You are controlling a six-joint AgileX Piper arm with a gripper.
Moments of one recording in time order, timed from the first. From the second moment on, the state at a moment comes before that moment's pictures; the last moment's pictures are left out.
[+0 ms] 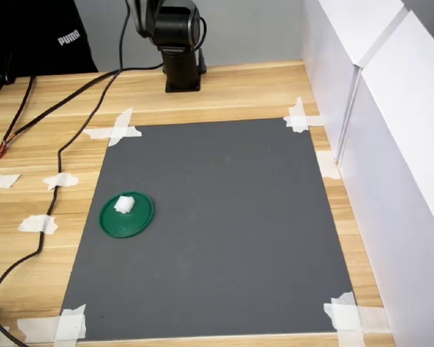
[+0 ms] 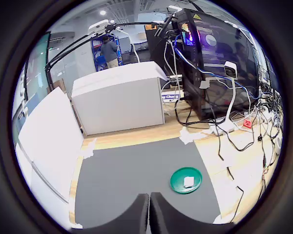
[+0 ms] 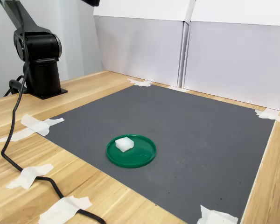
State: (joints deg) arm -7.1 27.5 -33.7 15.2 34.9 -8.8
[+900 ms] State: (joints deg) arm -0.5 0.4 -15.2 10.5 32.9 -8.8
